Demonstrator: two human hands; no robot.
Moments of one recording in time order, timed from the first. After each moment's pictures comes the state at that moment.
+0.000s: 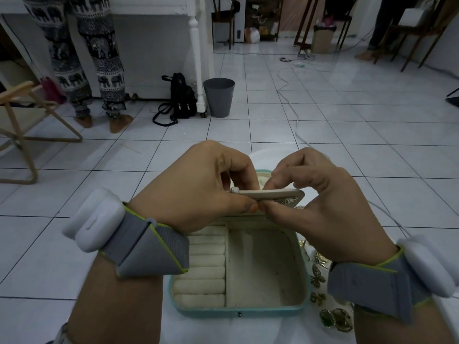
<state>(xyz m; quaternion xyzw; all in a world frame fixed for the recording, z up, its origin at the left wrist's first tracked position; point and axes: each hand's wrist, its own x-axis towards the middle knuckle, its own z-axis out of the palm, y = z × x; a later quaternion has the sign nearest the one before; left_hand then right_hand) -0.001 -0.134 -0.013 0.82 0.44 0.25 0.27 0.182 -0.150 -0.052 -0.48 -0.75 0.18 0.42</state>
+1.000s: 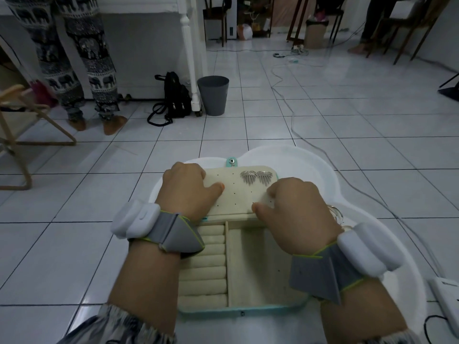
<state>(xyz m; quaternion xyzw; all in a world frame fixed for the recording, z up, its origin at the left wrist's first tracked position) -0.007 -0.092 -0.082 0.66 0.71 0.18 0.16 0.148 -0.150 -0.053 -0.68 -0.71 0.10 0.11</state>
